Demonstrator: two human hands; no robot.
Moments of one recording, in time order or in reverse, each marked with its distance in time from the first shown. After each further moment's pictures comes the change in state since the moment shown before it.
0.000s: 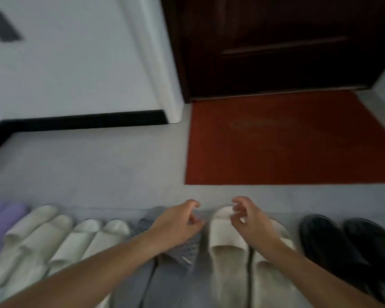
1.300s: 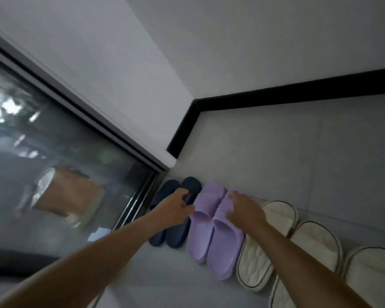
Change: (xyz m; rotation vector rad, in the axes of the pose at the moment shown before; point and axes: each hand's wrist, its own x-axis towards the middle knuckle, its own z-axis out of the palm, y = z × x) left_hand -0.216 -0.567 -0.321 -0.069 0.141 -0.703; right_hand 0.099 -0.447 0.574 -0.063 -0.551 -0.194
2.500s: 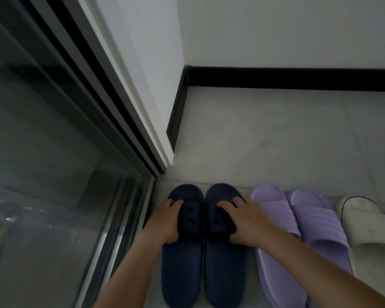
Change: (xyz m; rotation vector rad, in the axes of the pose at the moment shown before) left_hand 0.255 -0.284 -0.005 0.339 -0.324 0.381; right_hand 0.161 -0.108 0.185 -0.704 -0.045 0.146
